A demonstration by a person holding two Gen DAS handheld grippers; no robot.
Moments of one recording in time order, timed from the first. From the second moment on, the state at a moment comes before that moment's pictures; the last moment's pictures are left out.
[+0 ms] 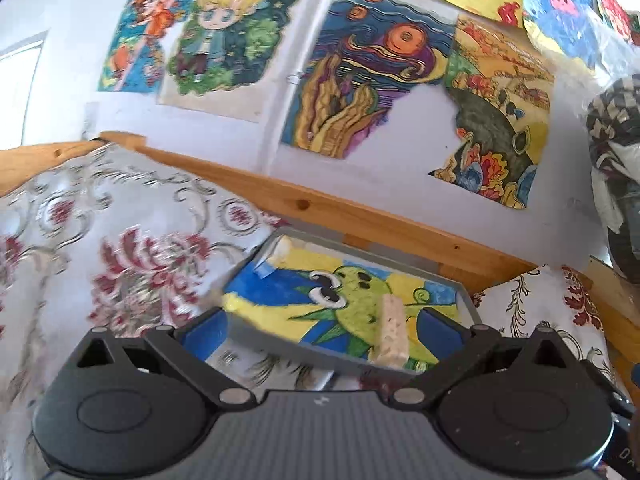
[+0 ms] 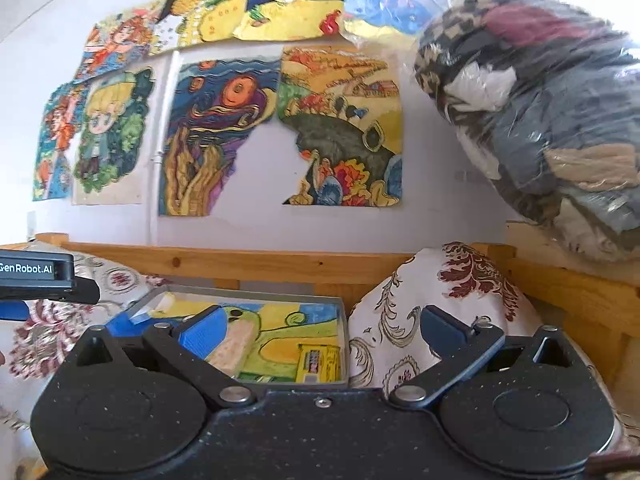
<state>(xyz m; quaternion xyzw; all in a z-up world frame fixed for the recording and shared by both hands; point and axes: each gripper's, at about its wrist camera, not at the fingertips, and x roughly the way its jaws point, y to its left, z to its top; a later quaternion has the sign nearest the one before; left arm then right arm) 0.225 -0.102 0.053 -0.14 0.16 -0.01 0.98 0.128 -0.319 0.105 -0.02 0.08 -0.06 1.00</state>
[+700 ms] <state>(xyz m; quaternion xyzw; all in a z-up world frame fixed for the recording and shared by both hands) 0.114 -0.029 0.003 -0.10 0.22 0.00 0.97 -0.007 -0.252 0.092 -0.05 0.12 -0.03 0.99</state>
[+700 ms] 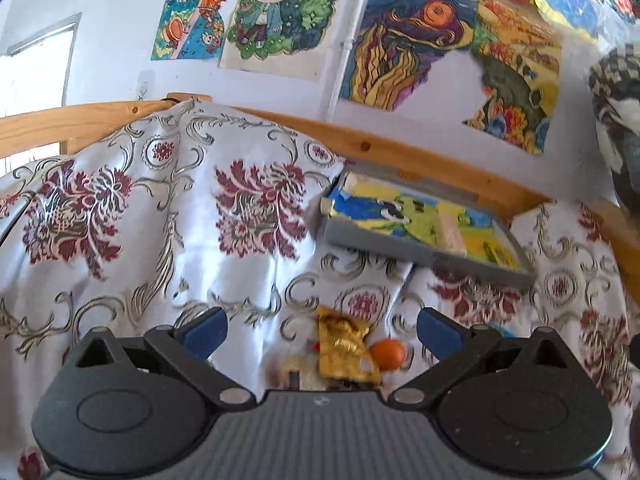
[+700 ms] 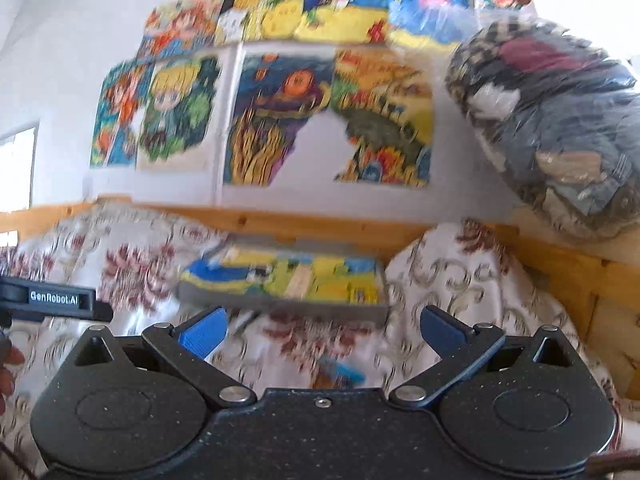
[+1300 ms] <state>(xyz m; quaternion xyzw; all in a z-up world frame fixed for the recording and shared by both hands) 0.106 -0.056 -0.048 -0.01 0.32 -0.08 0.94 0.024 -0.240 0.053 -0.01 0.31 0.00 0.95</state>
